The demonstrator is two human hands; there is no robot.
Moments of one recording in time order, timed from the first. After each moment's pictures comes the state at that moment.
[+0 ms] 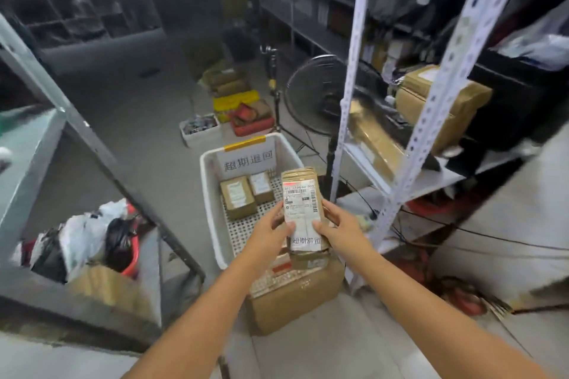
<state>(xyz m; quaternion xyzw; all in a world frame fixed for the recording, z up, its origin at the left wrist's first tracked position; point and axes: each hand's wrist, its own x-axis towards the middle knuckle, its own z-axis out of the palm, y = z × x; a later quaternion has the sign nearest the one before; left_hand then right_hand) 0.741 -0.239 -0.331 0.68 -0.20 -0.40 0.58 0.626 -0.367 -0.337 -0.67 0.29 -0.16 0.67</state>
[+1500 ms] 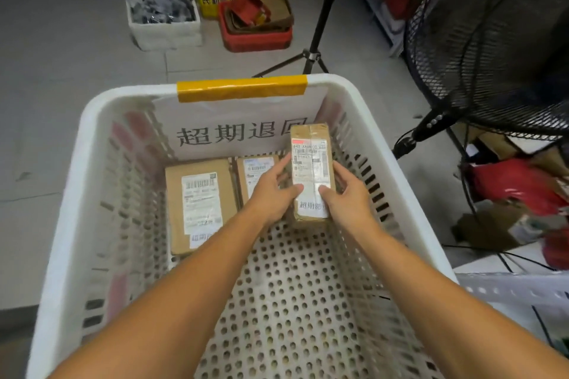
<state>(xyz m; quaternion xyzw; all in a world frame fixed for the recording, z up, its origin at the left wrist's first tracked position) 1.211 -0.540 -0.774 0.66 -0.11 -0.43 0.61 1.110 -0.651 -0.760 -0.73 0.39 -0.11 0.55</state>
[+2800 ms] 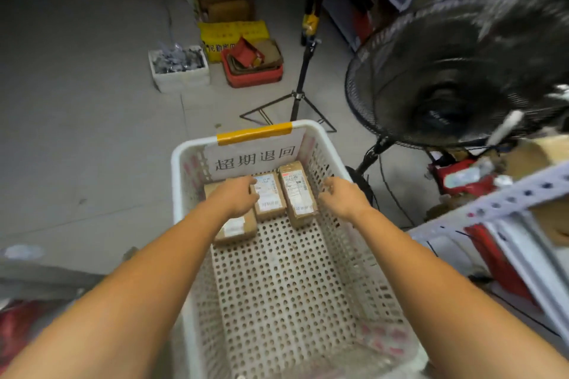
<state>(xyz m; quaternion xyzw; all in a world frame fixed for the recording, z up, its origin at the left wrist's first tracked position) 1.225 -0.423 -0.579 0.88 -0.31 -0.33 0.13 1.070 -0.600 -0.557 -0.87 0.38 0.15 0.26</state>
